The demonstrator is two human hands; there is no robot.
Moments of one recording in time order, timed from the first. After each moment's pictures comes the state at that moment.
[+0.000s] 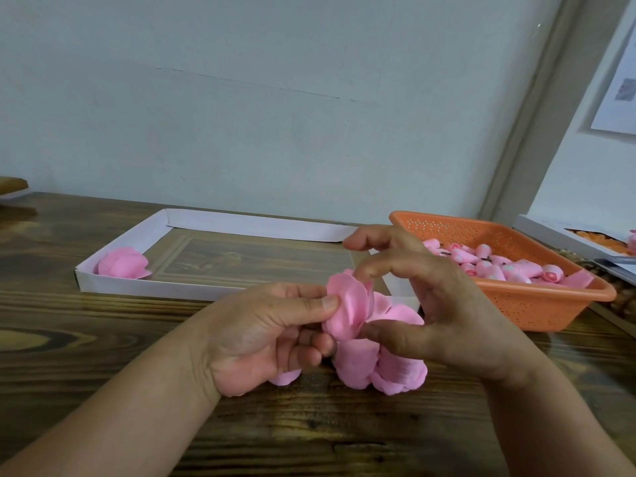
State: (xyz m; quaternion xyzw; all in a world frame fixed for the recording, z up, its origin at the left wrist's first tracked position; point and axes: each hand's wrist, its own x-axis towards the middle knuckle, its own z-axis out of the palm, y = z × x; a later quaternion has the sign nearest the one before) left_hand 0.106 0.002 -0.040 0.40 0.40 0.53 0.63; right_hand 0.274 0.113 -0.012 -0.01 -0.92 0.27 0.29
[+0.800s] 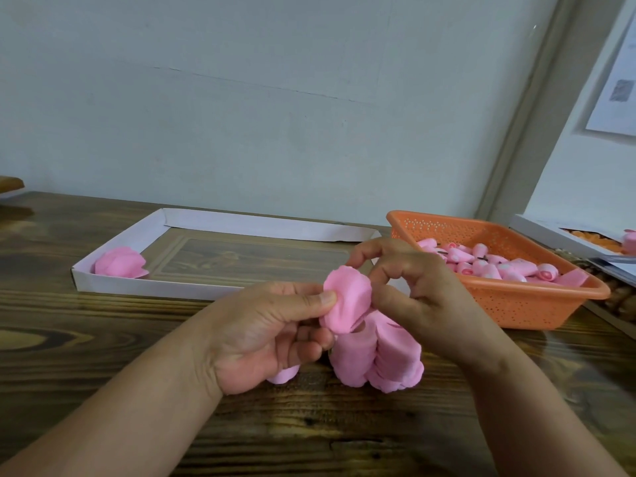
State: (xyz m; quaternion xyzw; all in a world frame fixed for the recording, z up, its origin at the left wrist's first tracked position) left_hand 0.114 0.004 -0.039 0.35 0.42 0.57 0.61; right_hand 0.265 0.117 -0.020 -0.11 -0.90 0.29 0.31
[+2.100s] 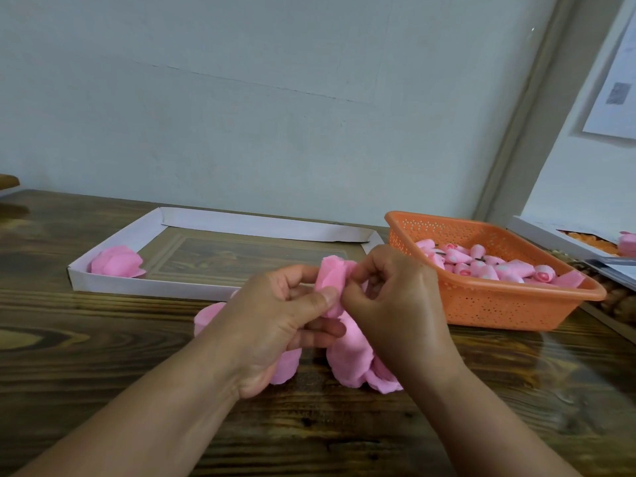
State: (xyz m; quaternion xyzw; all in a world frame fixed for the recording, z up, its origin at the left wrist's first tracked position) left_hand 0.126 0.010 -0.047 0.39 0.49 0.65 0.43; right_hand 0.237 0.098 -0.040 -0.26 -0.82 0.16 0.48
